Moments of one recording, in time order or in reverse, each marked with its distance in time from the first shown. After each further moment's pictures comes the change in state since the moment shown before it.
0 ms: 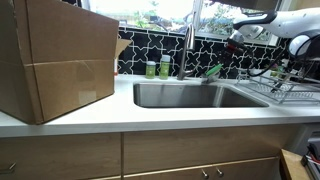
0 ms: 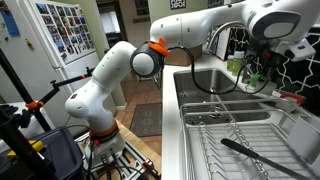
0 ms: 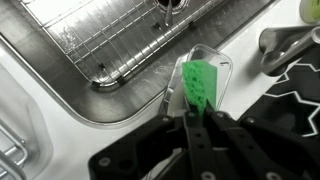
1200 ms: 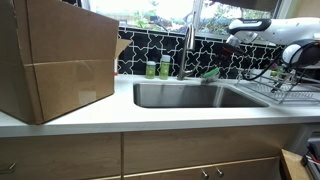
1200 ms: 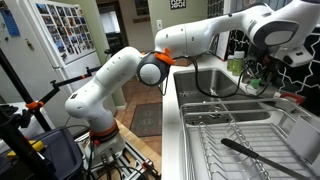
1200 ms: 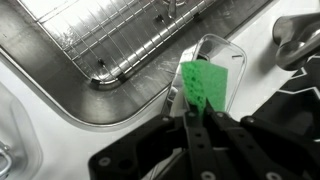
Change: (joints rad) arm 0.000 0.107 0.033 0.127 -0.054 -0.002 0.058
